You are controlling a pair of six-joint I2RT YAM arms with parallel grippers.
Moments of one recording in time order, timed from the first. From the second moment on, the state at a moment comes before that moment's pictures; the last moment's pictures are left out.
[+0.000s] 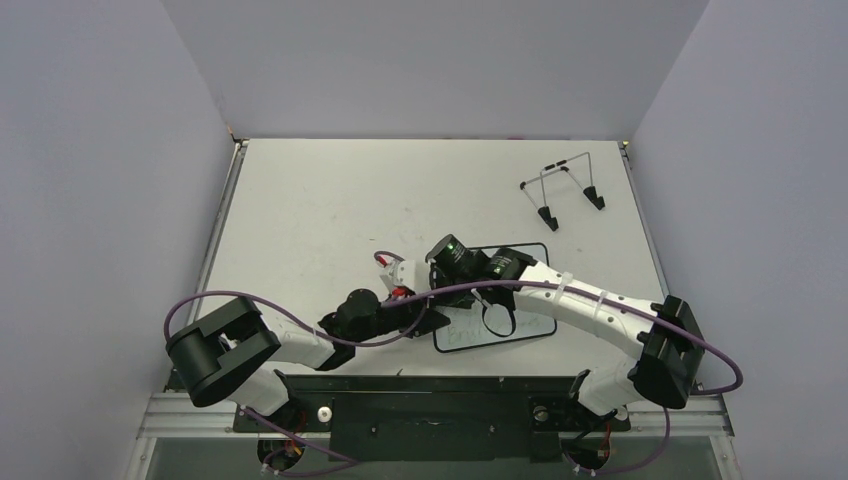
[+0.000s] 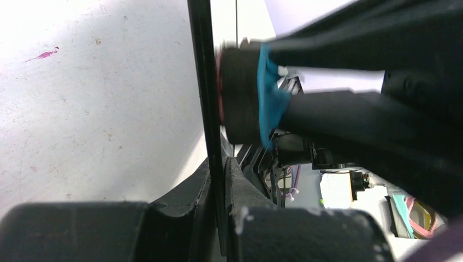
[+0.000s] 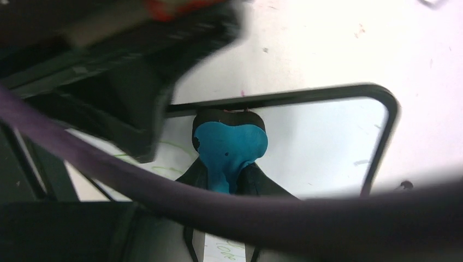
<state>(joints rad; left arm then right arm) -0.93 1.47 0.30 0.98 0.22 -1.00 0.99 1.44 1.16 -0.75 0.01 -0.63</state>
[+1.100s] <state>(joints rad) -0.93 1.46 0.30 0.97 0.22 -1.01 0.92 1.38 1.10 -0.69 -0.09 -0.64</state>
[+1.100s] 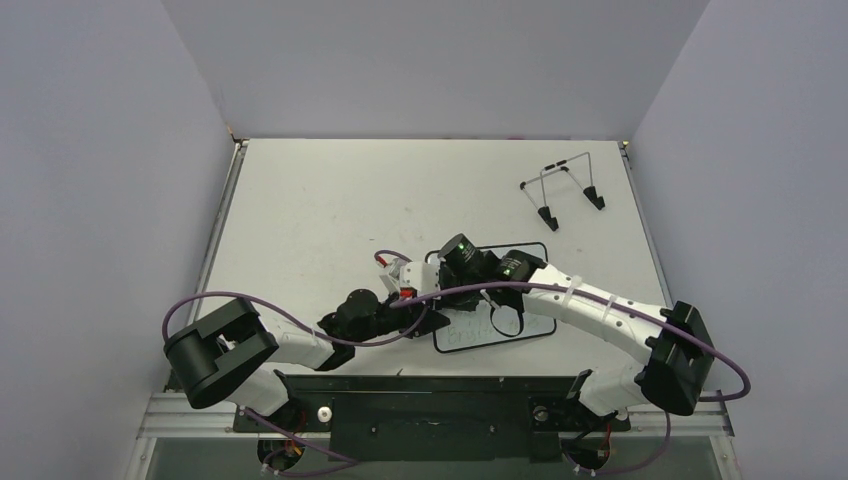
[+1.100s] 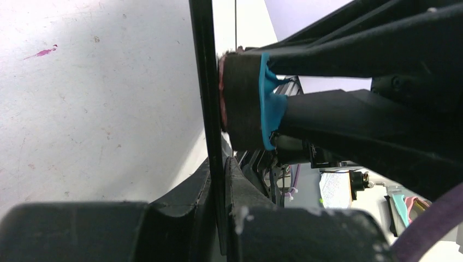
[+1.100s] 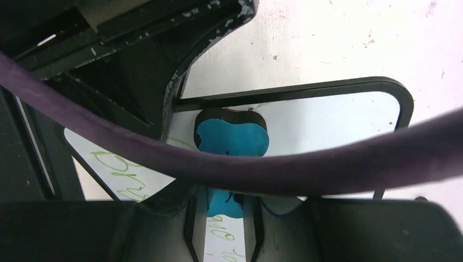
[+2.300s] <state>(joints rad) -0.94 1.47 0.31 0.97 0.21 -1.01 0.89 1.38 1.07 -0.59 0.13 -0.63</state>
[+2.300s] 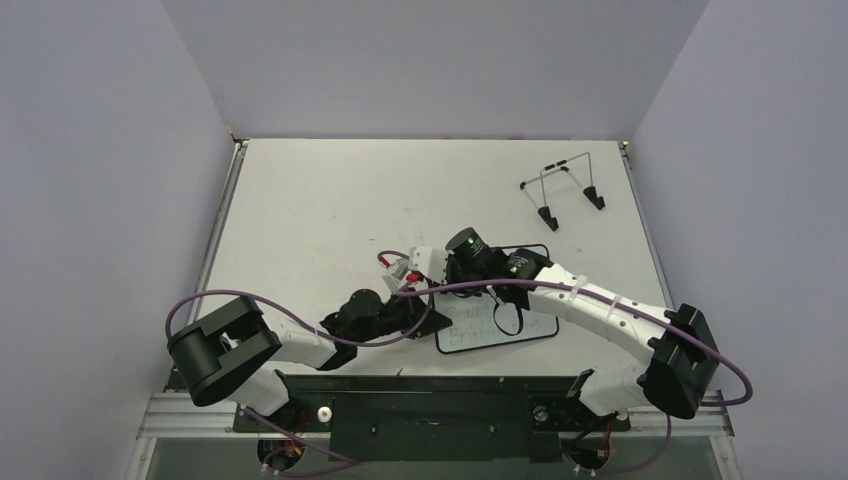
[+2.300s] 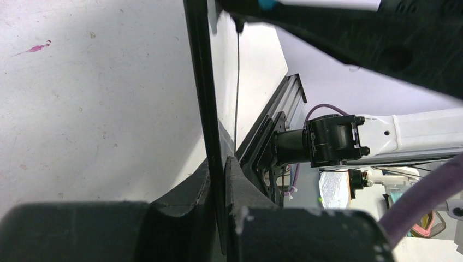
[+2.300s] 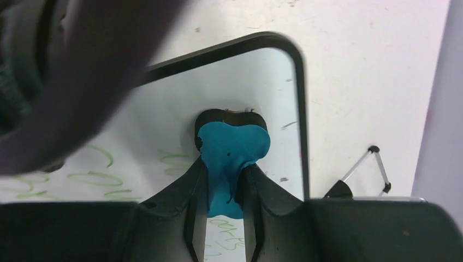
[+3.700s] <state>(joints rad) -0.94 1.45 0.31 0.95 0.21 -0.98 0.79 1.25 0.96 -0.66 -0.02 -0.70</state>
